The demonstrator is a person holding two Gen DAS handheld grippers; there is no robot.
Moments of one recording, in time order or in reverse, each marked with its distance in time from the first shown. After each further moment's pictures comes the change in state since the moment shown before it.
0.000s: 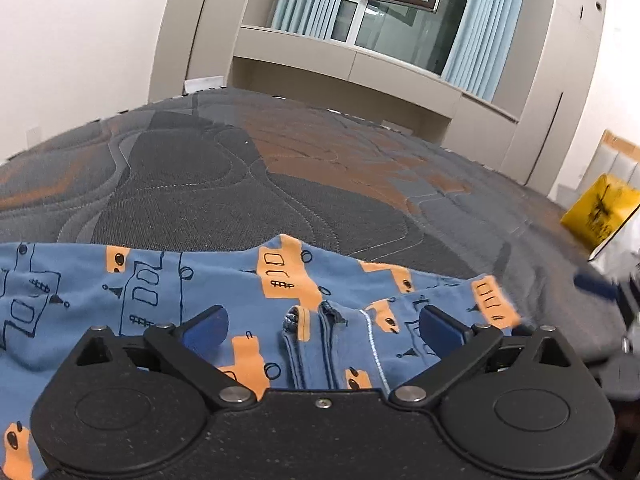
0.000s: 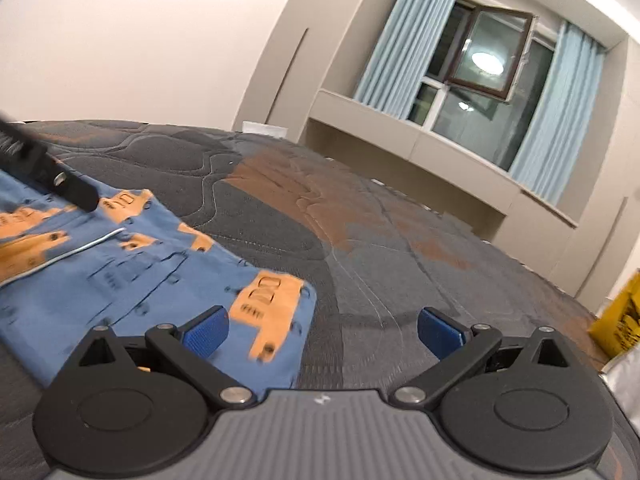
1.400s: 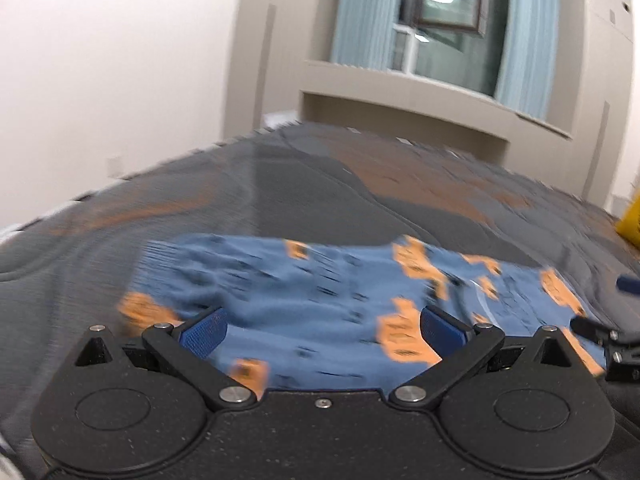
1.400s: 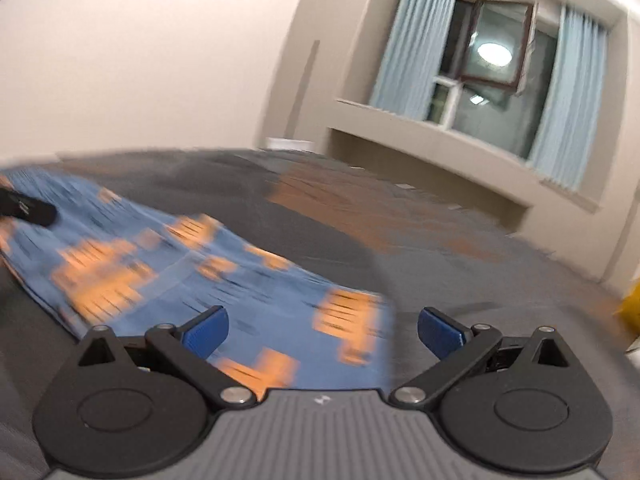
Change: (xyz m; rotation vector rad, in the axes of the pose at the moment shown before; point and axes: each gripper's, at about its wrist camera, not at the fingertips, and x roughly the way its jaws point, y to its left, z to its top) left arm -0.101 0.064 -0.030 0.000 -0.113 0.222; right arm -0.050 0.039 0.002 0.106 -0.033 0.131
